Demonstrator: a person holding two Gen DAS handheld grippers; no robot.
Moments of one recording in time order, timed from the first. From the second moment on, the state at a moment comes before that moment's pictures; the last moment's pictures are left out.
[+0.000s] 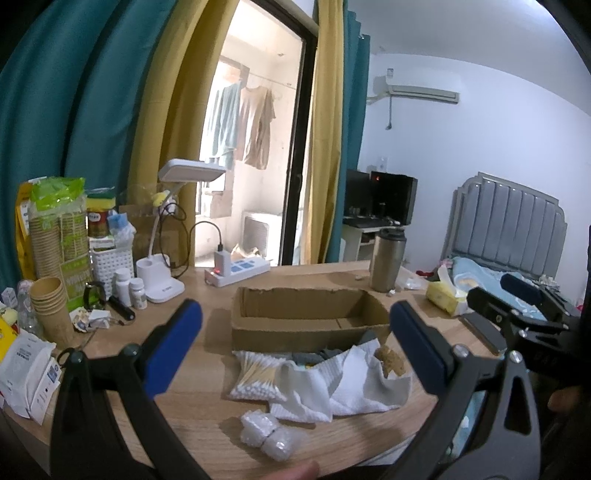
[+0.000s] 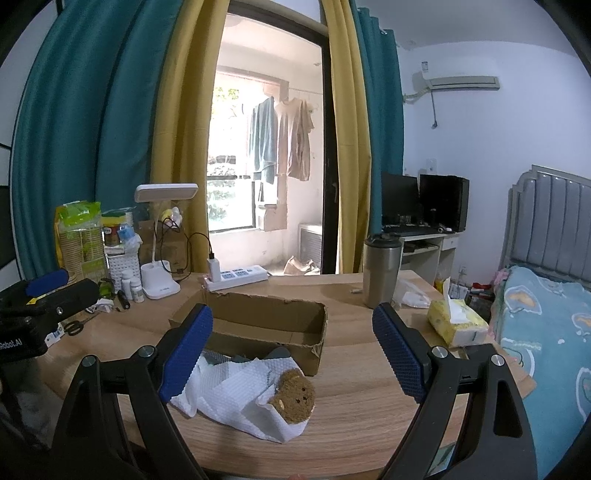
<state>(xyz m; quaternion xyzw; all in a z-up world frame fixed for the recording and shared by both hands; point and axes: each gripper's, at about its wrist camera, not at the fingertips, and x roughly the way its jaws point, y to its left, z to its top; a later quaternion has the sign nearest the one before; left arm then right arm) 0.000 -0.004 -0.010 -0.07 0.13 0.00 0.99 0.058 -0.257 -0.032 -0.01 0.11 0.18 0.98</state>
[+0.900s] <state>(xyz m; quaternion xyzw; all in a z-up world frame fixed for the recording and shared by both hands) 0.001 -0.006 -0.011 -0.06 0.13 0.00 0.99 0.059 -0.258 -0.033 -0.01 0.12 0.18 0.98</state>
